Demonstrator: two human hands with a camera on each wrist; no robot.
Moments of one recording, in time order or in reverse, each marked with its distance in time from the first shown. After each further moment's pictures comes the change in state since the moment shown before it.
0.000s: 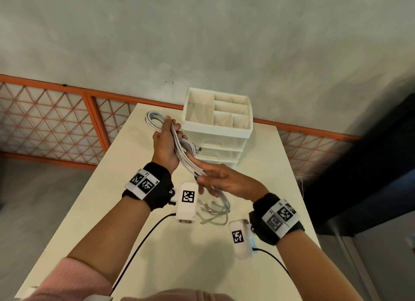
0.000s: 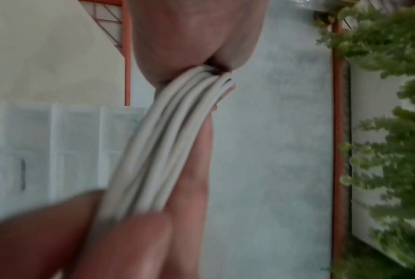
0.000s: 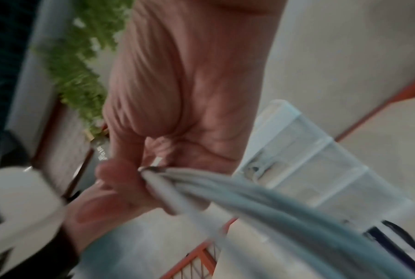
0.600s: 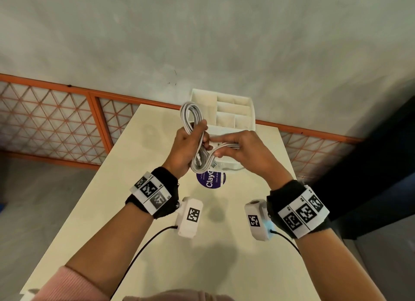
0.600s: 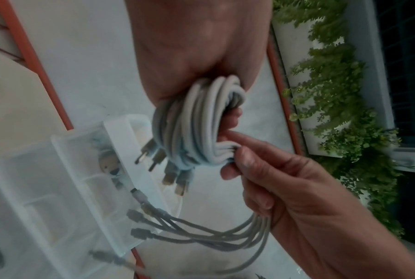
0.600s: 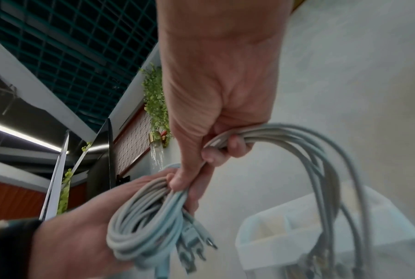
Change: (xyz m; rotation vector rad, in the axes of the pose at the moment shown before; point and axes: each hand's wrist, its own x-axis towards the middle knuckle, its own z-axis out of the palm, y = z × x) left_hand -0.038 -0.001 0.016 0.565 -0.343 0.075; right_hand -0.006 -0.055 -0.028 -0.465 0.515 -0.071
